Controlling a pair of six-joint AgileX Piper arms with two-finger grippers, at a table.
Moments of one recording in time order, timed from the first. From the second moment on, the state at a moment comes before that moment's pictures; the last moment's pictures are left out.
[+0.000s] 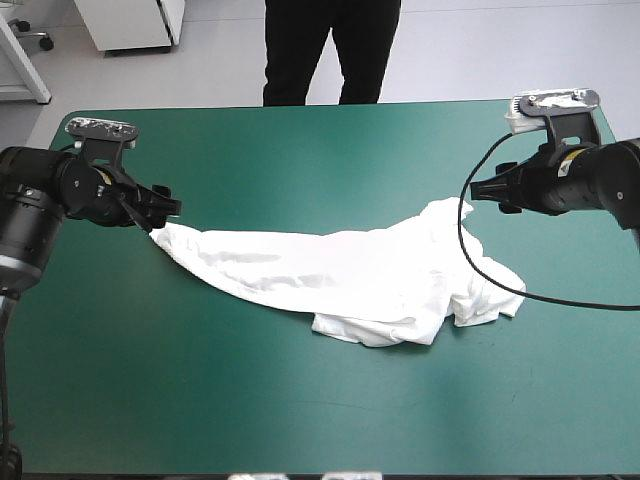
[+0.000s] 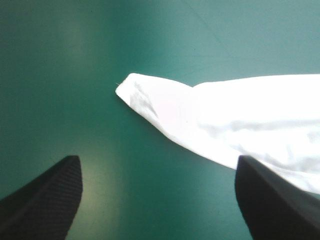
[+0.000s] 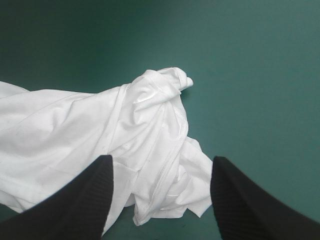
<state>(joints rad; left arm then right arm) -0.14 1.39 -1.49 0.10 1.17 0.00 0.23 1.29 -1.63 -0.02 1.25 0.10</state>
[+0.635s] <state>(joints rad) -0.02 1.78 -1.49 0.06 1.09 -0.08 0.23 1.29 -1.63 -0.03 1.25 0.10</state>
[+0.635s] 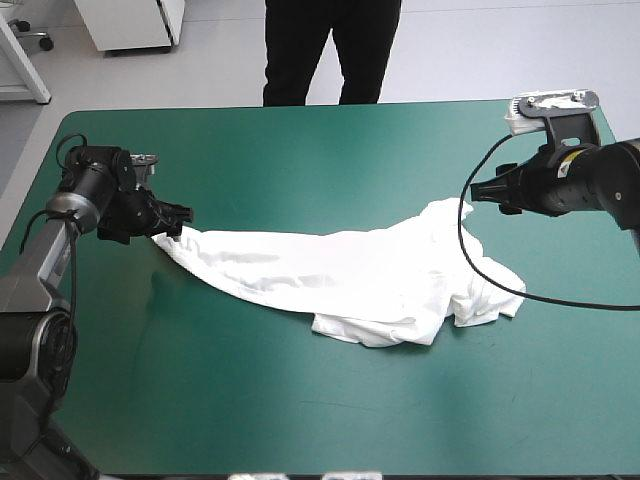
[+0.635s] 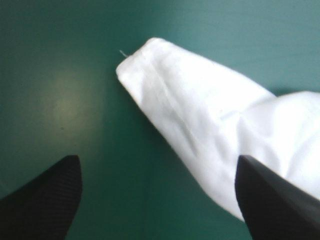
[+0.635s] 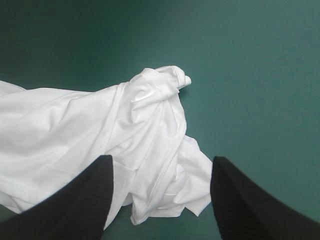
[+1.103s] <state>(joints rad) -0.02 1.98 -1.54 0.03 1.04 -0.07 0.23 1.30 -1.62 -0.02 1.25 0.10</state>
